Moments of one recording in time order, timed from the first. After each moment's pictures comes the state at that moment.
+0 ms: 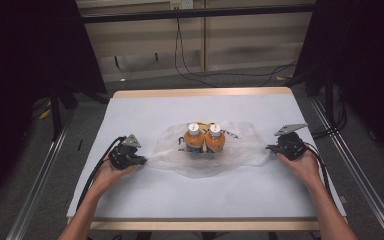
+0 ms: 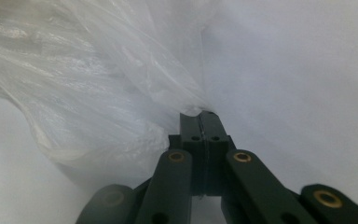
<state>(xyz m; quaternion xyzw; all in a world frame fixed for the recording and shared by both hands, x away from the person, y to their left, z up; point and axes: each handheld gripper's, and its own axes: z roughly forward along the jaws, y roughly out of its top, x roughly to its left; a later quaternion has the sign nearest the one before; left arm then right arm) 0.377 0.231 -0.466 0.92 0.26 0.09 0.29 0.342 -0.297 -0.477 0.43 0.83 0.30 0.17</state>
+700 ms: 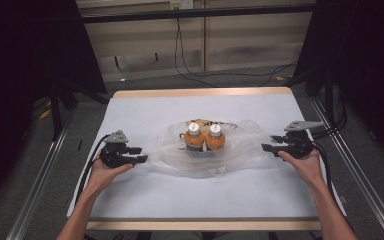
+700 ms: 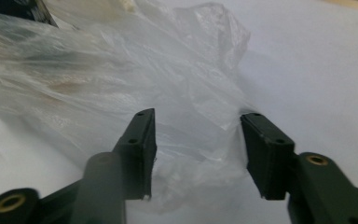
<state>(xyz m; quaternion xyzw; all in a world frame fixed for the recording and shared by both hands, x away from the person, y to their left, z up) 0.373 0.258 -0.446 0.86 0.28 0.07 0.42 0.327 -0.303 -0.446 0.43 0.78 0.42 0.17</state>
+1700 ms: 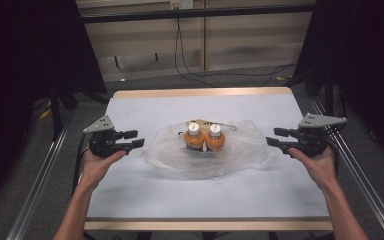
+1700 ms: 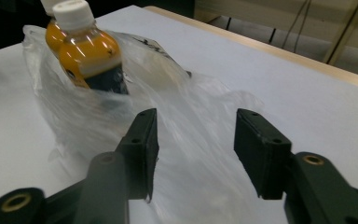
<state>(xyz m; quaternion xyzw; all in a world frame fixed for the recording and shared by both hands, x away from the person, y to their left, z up) 0.366 0.250 -0.390 0.82 0.26 0.10 0.50 0.300 -0.294 -0.387 0.38 0.77 0.48 0.18</state>
